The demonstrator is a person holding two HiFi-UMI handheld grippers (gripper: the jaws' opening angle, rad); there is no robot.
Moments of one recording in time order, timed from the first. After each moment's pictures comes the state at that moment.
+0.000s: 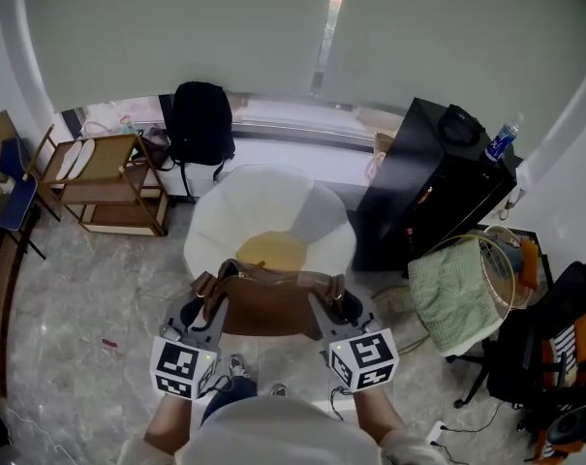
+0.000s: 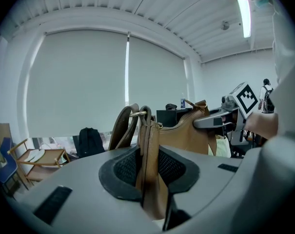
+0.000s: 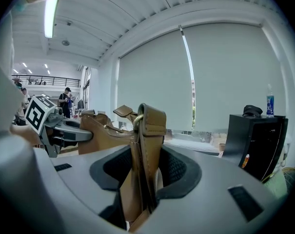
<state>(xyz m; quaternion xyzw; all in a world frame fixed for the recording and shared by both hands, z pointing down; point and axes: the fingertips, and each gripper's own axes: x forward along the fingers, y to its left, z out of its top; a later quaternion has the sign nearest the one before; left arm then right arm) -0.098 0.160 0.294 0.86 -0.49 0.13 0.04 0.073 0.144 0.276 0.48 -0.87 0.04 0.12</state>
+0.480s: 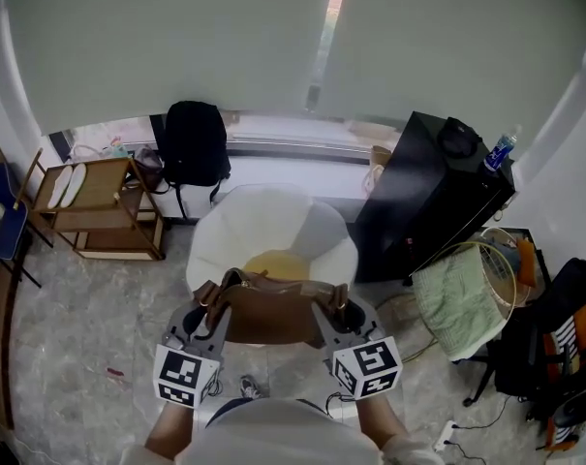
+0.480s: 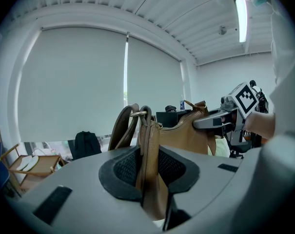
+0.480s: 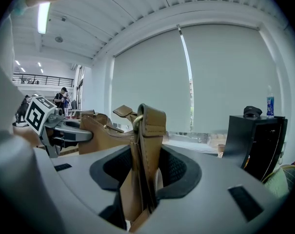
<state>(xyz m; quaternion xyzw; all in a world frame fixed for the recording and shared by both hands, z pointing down) -0.151 0.100 0.287 0.88 -0.45 0.12 0.03 0.020 0.096 0.269 0.51 -0.85 0.04 0.11</state>
